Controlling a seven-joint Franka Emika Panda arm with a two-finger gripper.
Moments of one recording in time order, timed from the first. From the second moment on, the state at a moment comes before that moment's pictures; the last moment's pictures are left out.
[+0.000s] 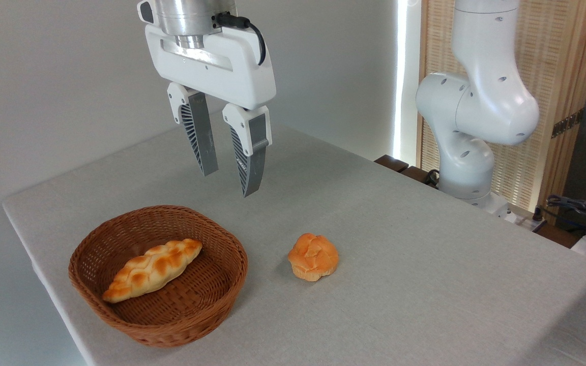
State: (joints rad) arm -0.03 -0.03 0.00 -1.62 -0.02 1.63 0.66
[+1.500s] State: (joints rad) arm -0.08 0.23 -0.20 -1.73 -0.05 2.09 0.62
